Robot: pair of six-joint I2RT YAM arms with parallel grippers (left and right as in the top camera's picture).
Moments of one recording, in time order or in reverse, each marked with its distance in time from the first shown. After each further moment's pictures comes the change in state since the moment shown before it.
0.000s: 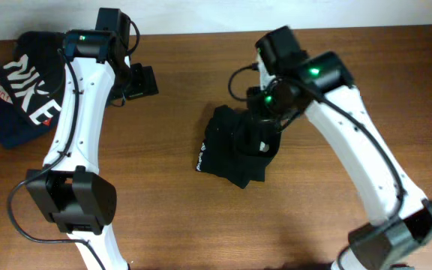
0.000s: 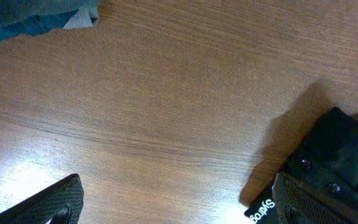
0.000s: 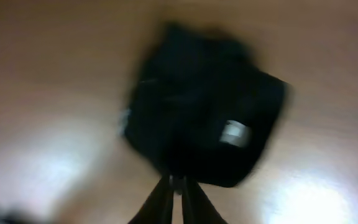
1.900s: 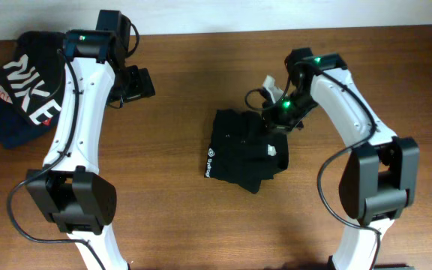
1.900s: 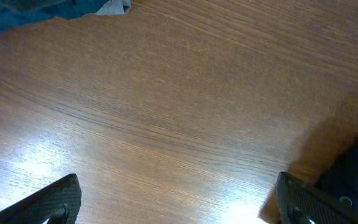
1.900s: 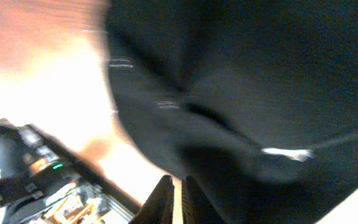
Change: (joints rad) left arm 0.000 0.000 0.000 -0.044 -0.077 -0.064; right arm -0.251 0.267 -0.175 -0.007 -0.448 -0.333
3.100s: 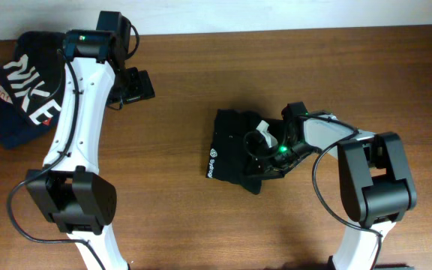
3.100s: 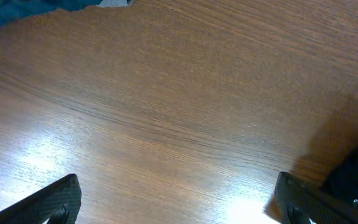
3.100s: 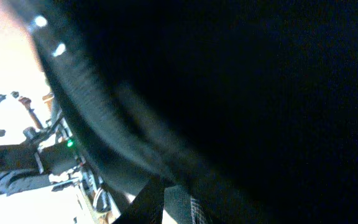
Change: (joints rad) left arm 0.000 0.000 0.000 -0.023 -0.003 0.000; right arm -0.006 -0.018 -0.602 0.522 -0.249 -0.056
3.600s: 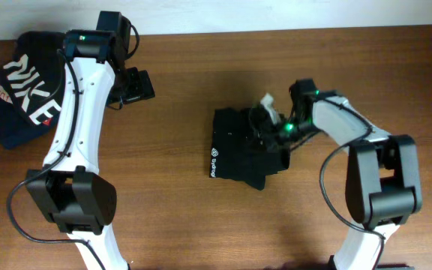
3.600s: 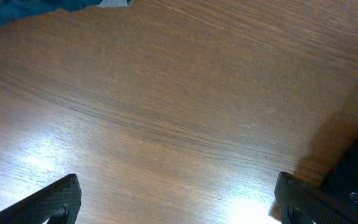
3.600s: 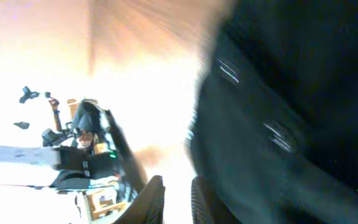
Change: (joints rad) left arm 0.000 0.000 0.000 0.000 0.000 0.000; right arm -0.037 -0.035 0.250 -0.152 -0.170 -0.105
